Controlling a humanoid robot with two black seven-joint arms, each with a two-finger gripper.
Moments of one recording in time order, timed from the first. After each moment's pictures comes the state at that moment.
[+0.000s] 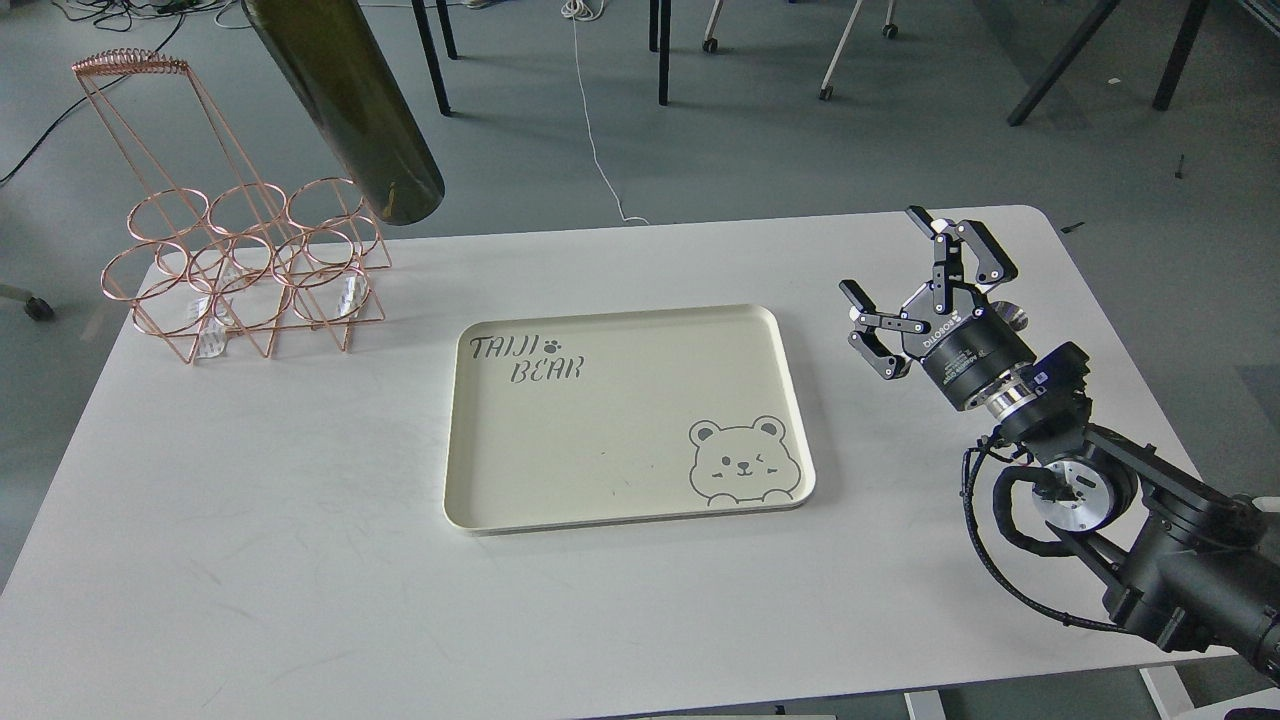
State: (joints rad) left arm -1.07 0.84 -1.00 -1.09 1.82 -0.47 -0.49; right arm 0.56 -0.36 0.64 0.86 -0.18 0.49 0.49
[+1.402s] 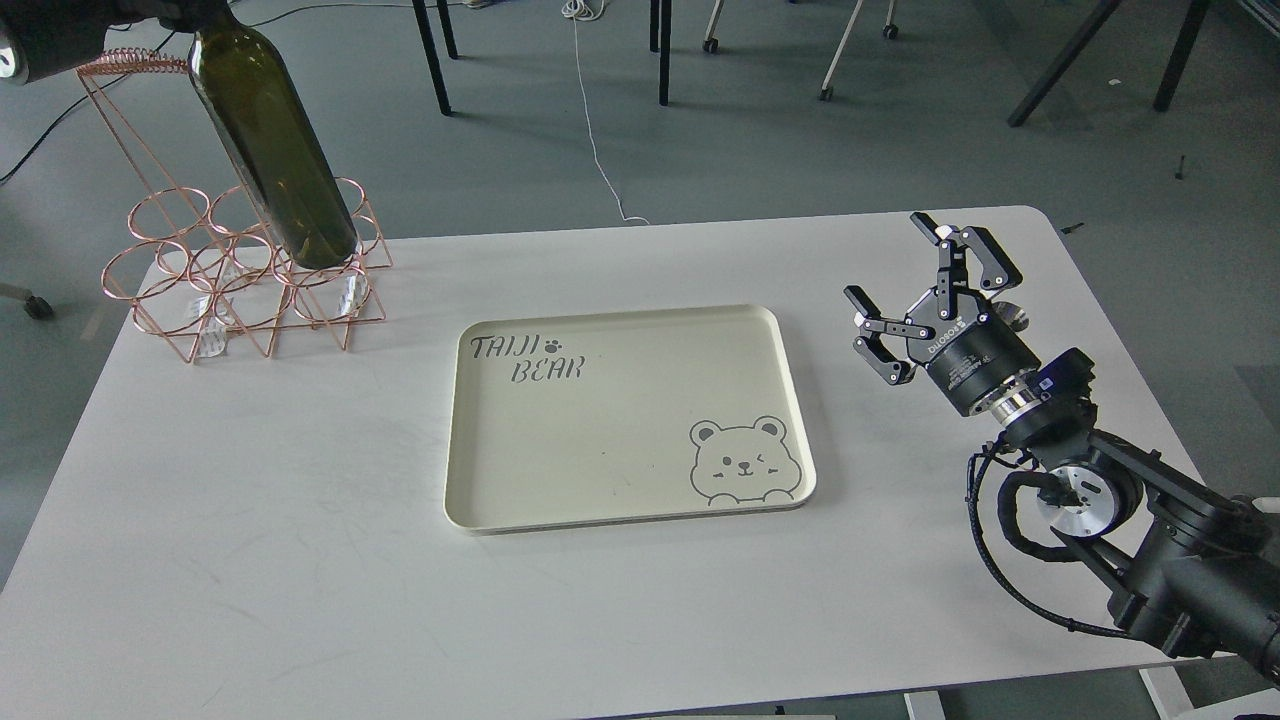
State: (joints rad) left arm -1.10 0.81 -0.77 -0.88 1.88 -0.34 -0.49; right arm 0.54 -0.37 0.64 0.86 -0.18 0.49 0.49
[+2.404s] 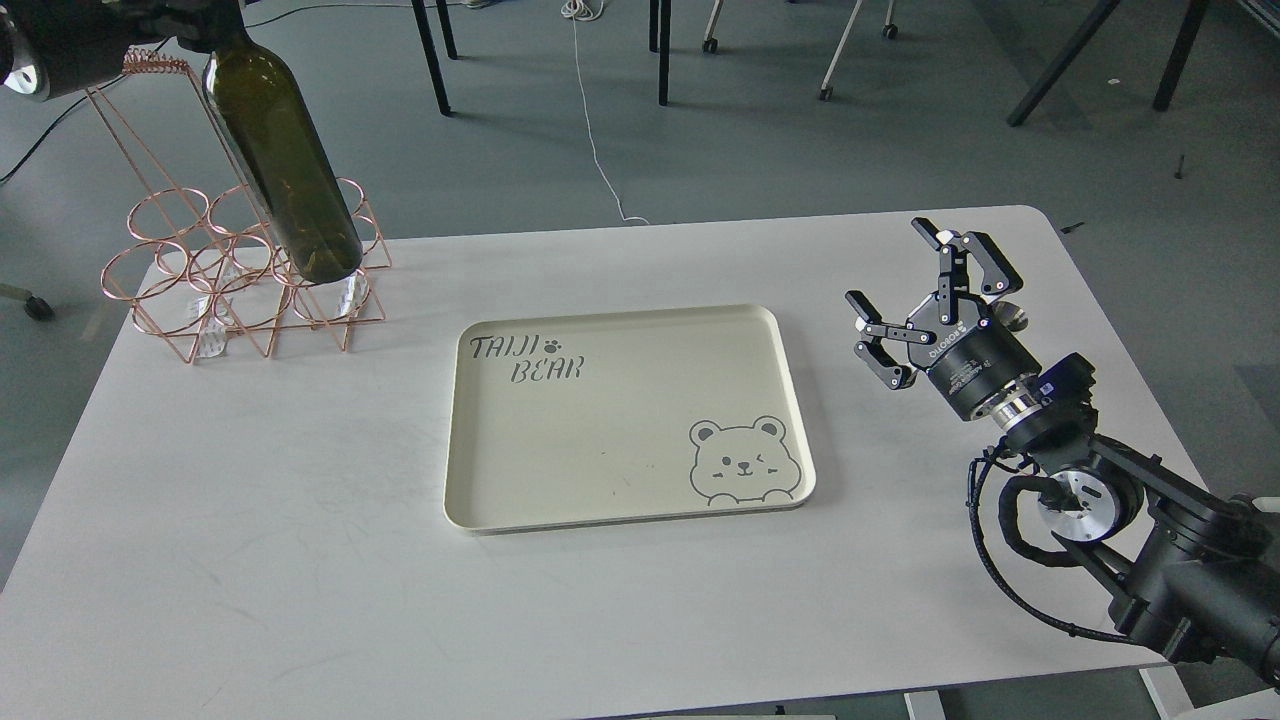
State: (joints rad) left arm -1.10 0.80 -0.75 -0.88 1.87 -0.33 -0.49; right arm 0.53 -0.37 0.64 0.86 -0.18 0.49 0.49
